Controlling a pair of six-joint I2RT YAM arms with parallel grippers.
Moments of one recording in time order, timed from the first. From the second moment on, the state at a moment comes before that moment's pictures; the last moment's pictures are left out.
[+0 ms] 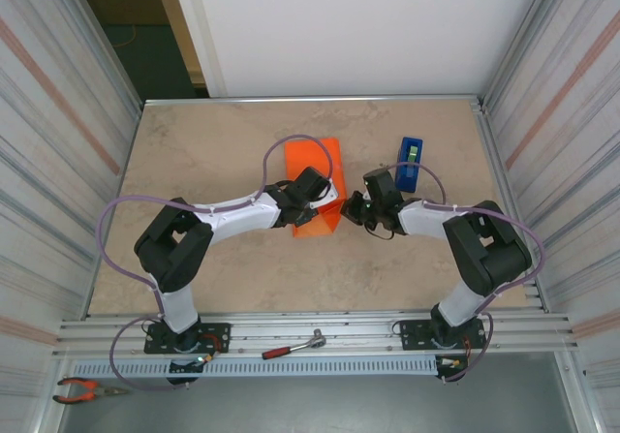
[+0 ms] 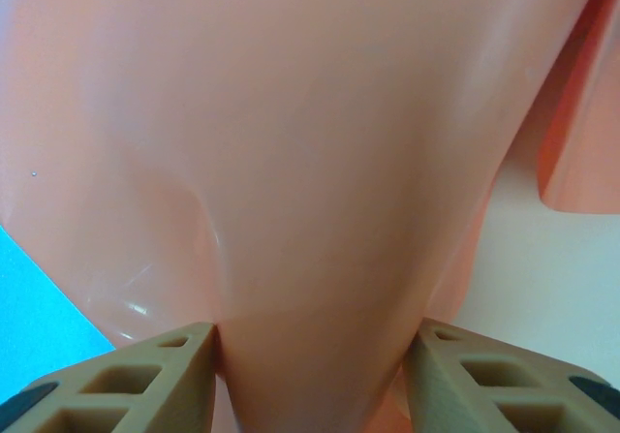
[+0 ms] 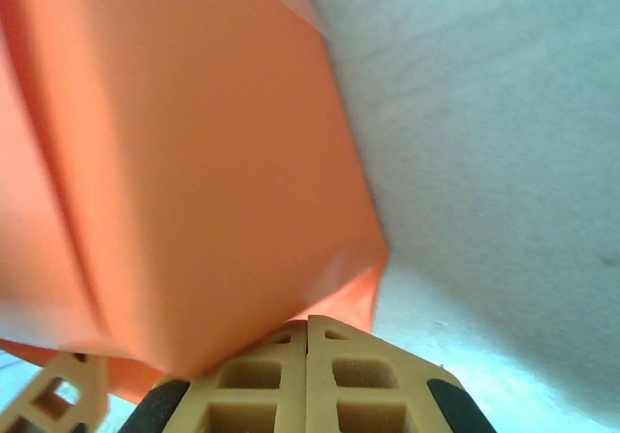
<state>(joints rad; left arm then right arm) -0.83 1.81 1.17 -0.36 -0.37 0.45 0.49 1.64 0.75 0.06 -0.28 0.96</state>
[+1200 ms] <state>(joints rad) -0.39 1.37 0.91 -0.30 0.09 -0.24 0.69 1.73 0.73 0.16 -0.24 1.04</state>
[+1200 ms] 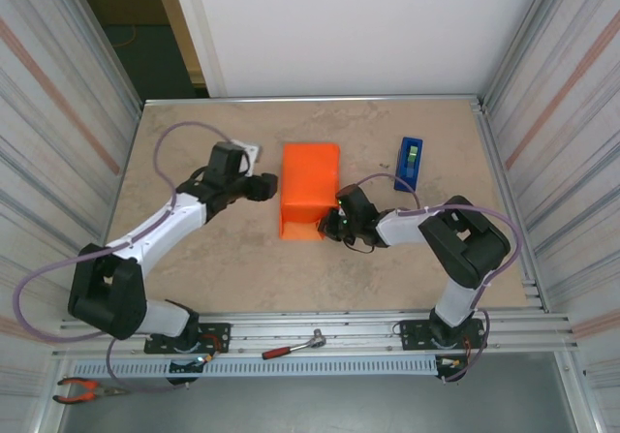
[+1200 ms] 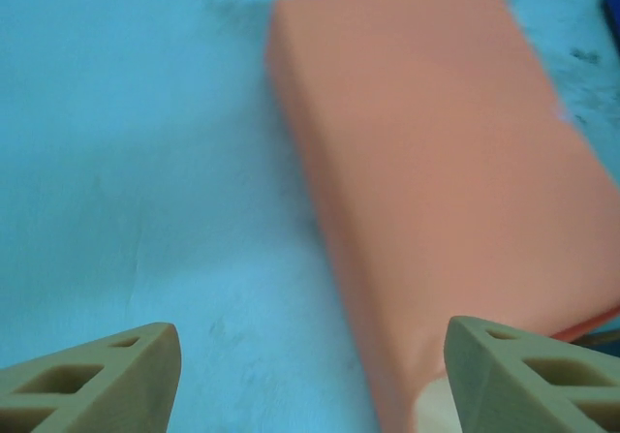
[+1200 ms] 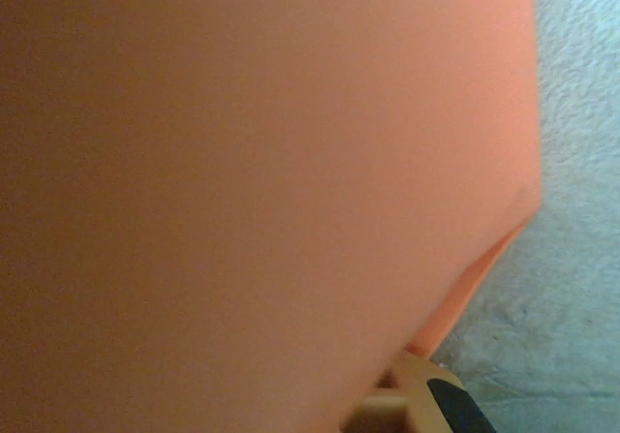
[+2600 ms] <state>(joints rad) -0.51 1.33 0.68 -0.19 0.18 -0.53 0.65 1.69 0.77 0.04 -0.21 0.98</state>
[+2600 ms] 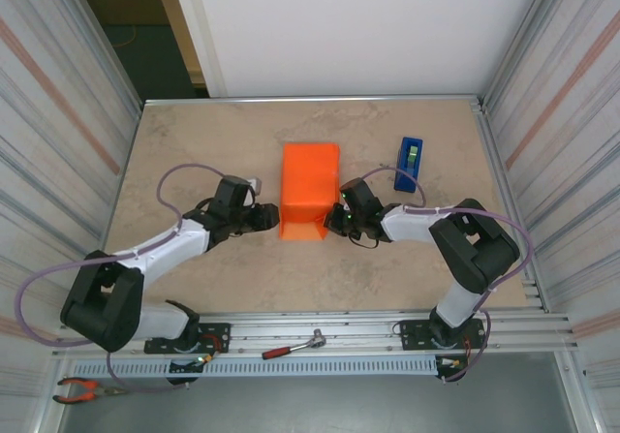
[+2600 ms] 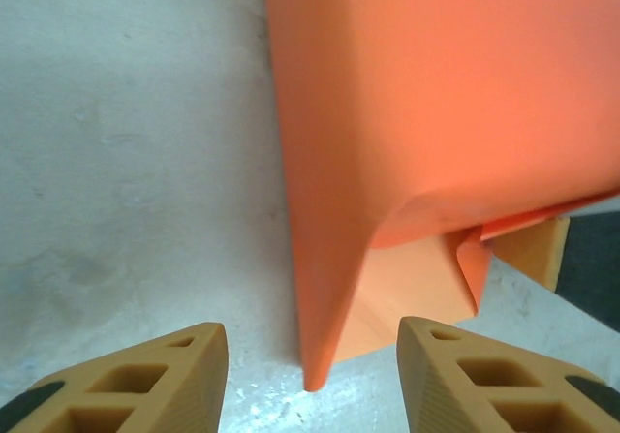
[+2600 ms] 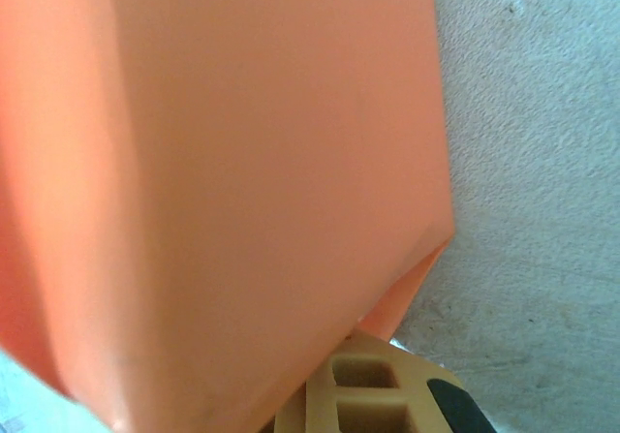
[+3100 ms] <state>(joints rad) -0.67 1.54 0.76 -0.17 -0.07 -0.51 0.65 1.69 0.78 0.04 -0.21 0.98</state>
